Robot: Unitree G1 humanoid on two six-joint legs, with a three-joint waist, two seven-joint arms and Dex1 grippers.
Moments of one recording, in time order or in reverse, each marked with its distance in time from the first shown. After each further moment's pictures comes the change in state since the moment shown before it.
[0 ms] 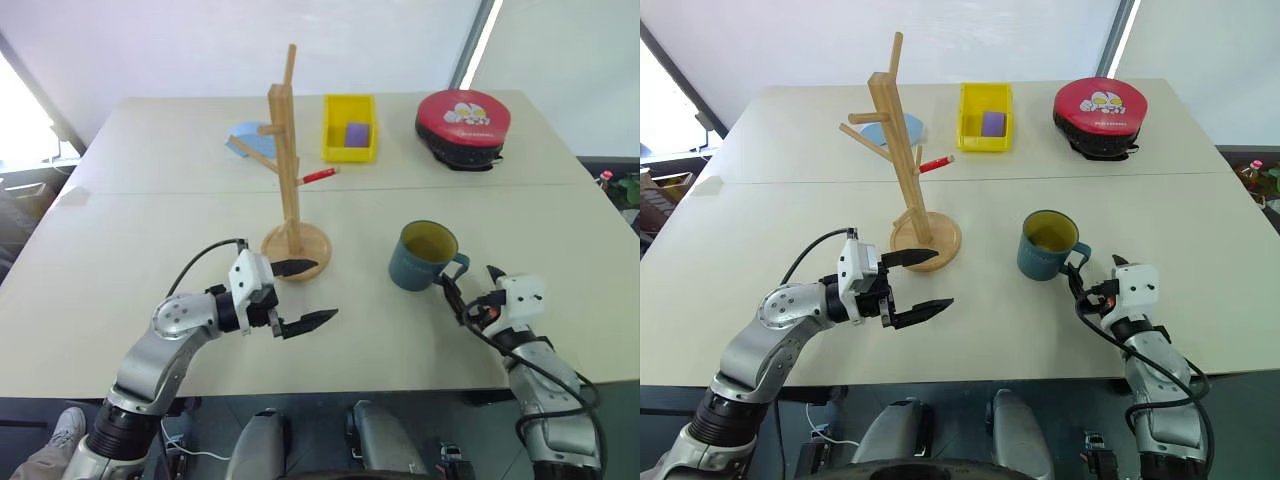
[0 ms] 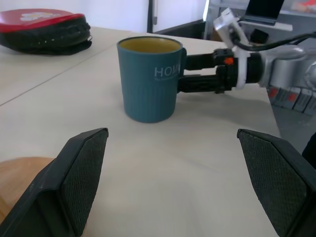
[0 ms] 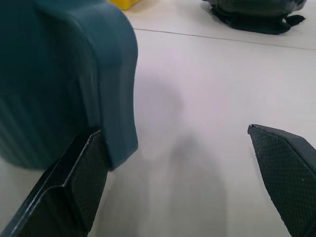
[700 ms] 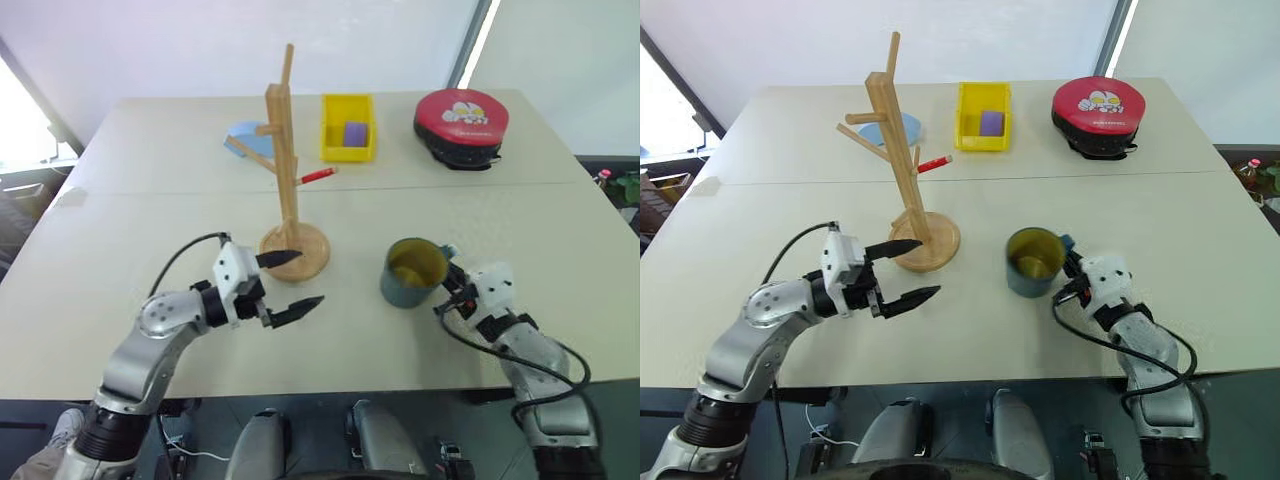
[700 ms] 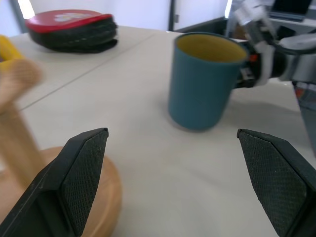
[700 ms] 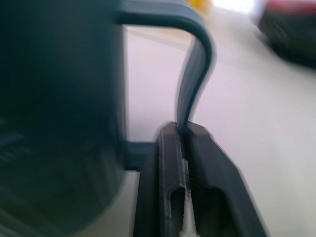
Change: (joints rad) left arm 0.027 0.031 0.102 0.003 -0.023 0.001 0.042; right arm -0.070 -0.153 0.161 -0.095 -0.125 -0.060 0.152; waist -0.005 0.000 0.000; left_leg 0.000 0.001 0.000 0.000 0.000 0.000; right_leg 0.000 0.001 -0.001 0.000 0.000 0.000
